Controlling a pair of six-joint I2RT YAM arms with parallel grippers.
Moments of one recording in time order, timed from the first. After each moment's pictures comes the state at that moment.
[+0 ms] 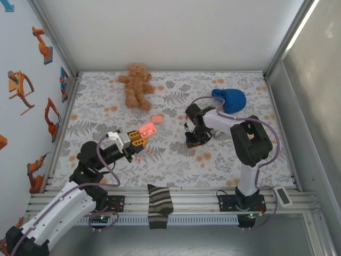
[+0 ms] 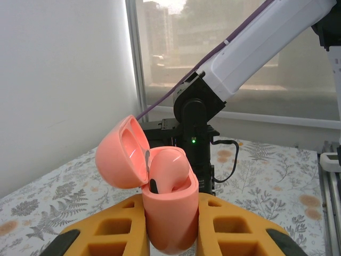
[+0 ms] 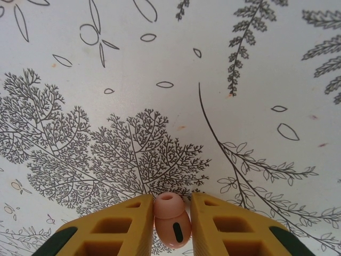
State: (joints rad) left arm -0.61 0.51 0.34 0.24 0.49 0.06; right arm 0.56 1.90 1.22 -0.86 -0.23 0.19
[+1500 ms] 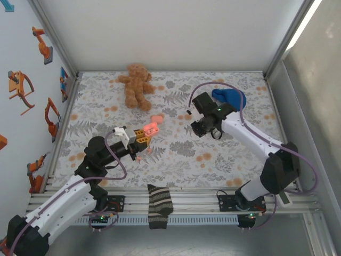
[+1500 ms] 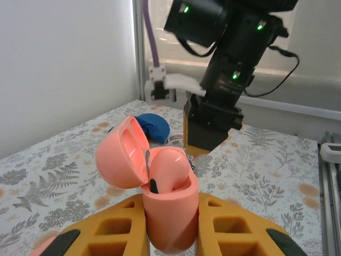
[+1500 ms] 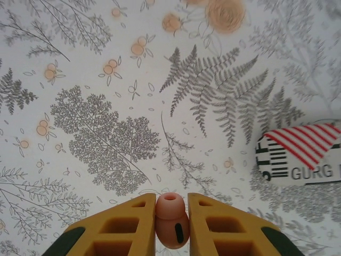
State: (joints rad) left arm -0.61 0.66 0.34 0.28 0.49 0.02; right arm 0.62 1.48 1.27 -0.94 0.03 -0.03
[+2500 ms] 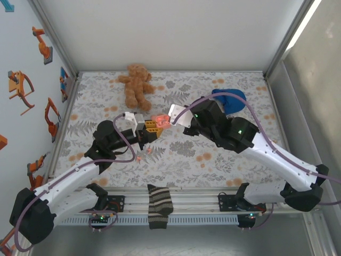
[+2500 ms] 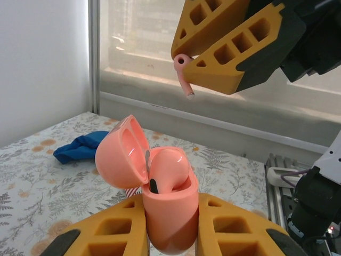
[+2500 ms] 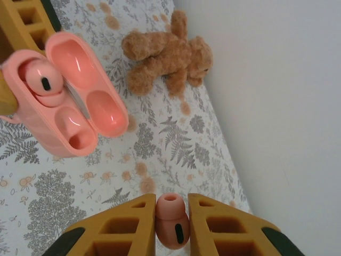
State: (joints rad) left arm -0.64 0.96 0.53 0.43 0.66 -0.12; right arm 1.03 1.24 1.45 -0.79 0.34 -0.63
